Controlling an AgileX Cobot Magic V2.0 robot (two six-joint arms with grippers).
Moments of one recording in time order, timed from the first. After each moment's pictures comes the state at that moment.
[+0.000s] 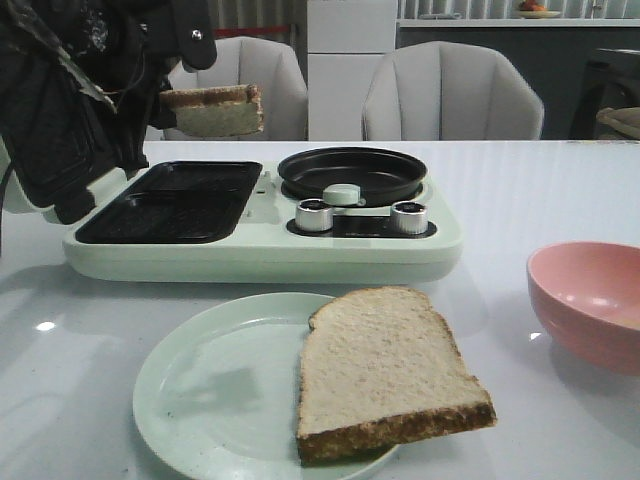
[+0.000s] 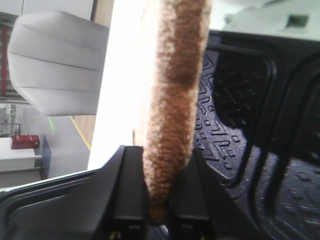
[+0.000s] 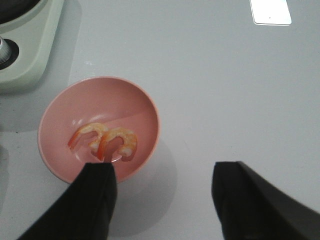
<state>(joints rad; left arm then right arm) -0.36 1.86 -1.25 1.82 0.21 -0.68 -0.03 0.71 -0.60 -0.03 0.65 0.06</state>
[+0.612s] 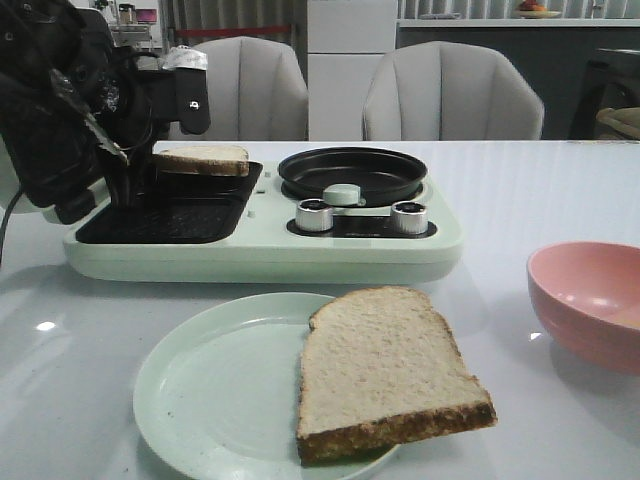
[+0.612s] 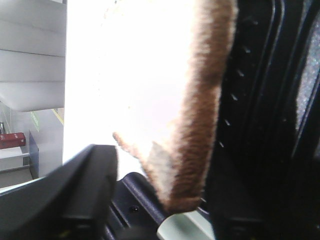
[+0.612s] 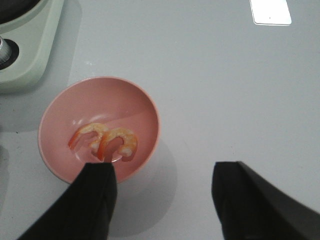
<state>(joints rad) -0.30 2.03 -1.35 1.83 0.18 -0.59 -0.03 0.71 -0.60 -0.03 0.65 0.06</state>
